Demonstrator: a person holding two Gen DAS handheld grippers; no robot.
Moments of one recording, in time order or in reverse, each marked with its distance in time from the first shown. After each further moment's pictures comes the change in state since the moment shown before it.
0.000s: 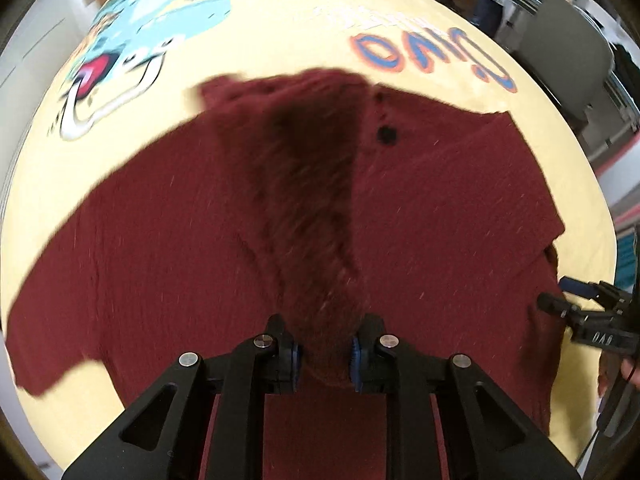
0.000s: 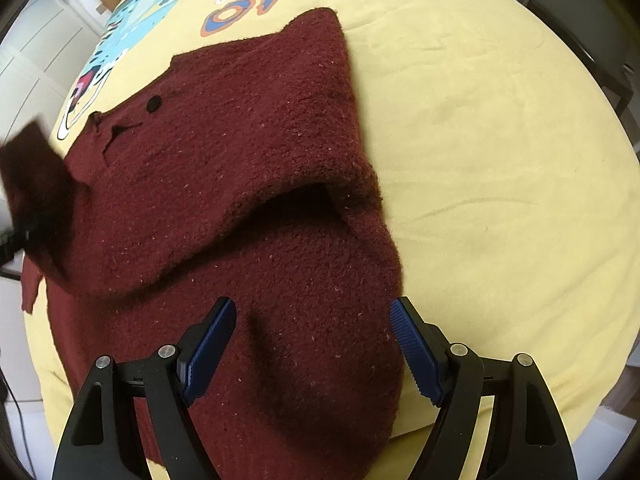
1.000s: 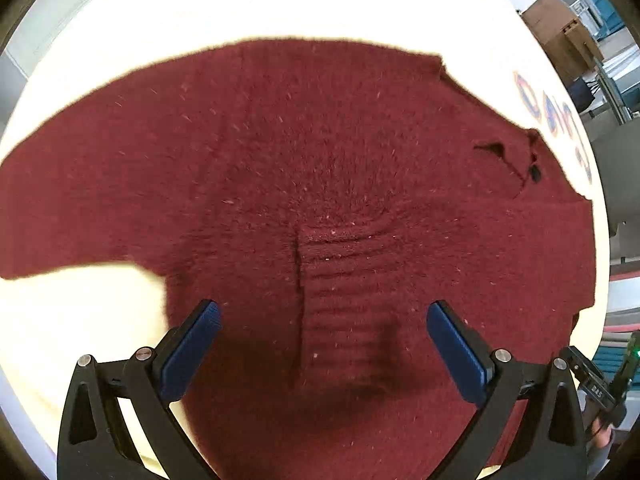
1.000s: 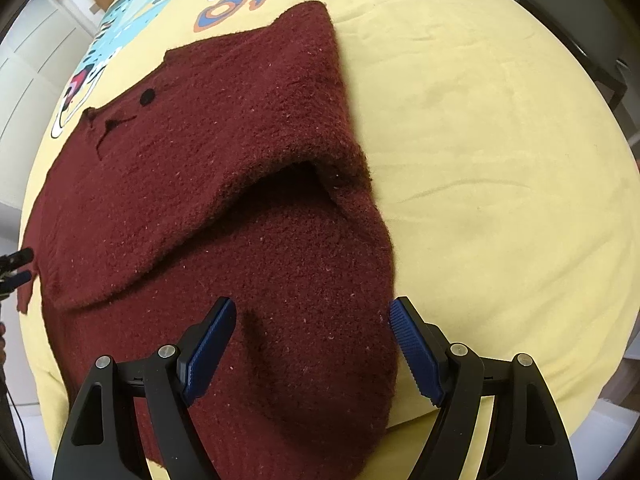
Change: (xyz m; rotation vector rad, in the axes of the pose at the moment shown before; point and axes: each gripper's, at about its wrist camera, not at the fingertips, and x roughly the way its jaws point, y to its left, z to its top) left arm 0.002 0.120 -0.013 -0.411 0.124 -0.037; right arm 0.008 0.012 -0.006 0.010 0.007 -0.025
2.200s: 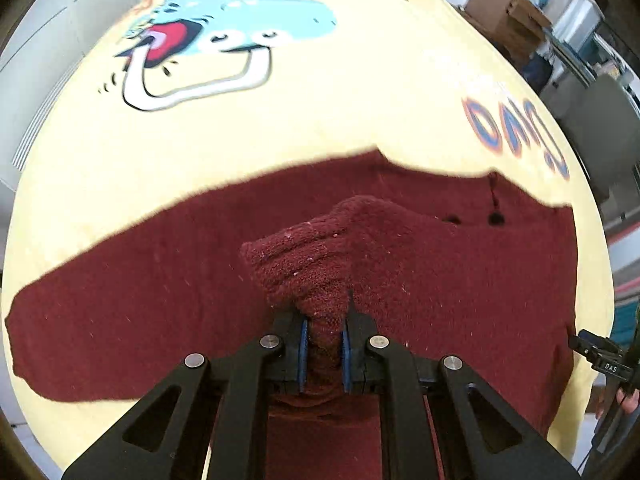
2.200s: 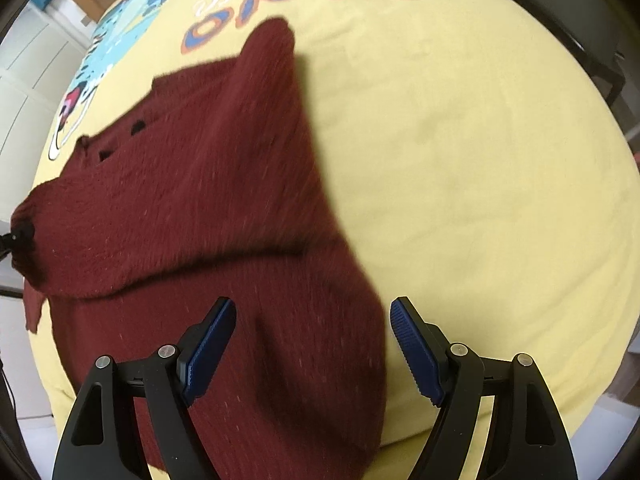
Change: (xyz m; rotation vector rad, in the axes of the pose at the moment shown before) left arm 0.000 -0.072 0.079 0.216 -0.180 0.024; right arm -0.007 -0.008 0.048 0.038 -0.017 0.014
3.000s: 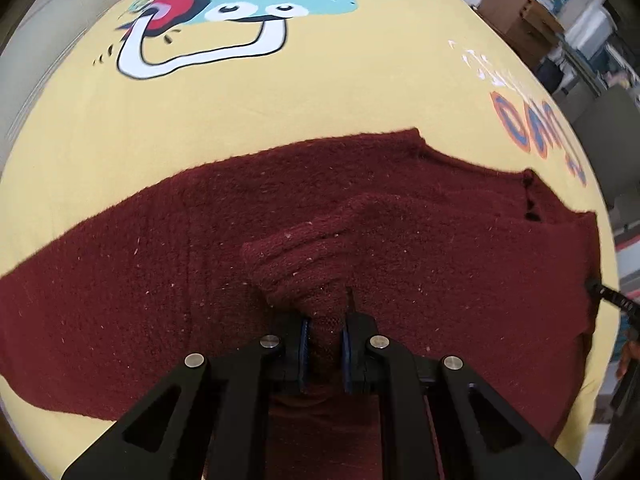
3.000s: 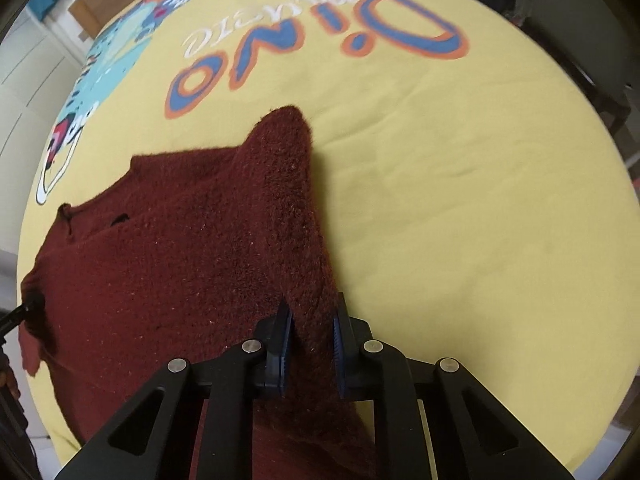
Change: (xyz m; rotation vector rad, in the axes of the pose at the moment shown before) left arm -0.002 0.053 -0.029 -0.011 0.037 -0.003; right arm 0.024 0.005 0.070 0.004 -0.071 -0.027
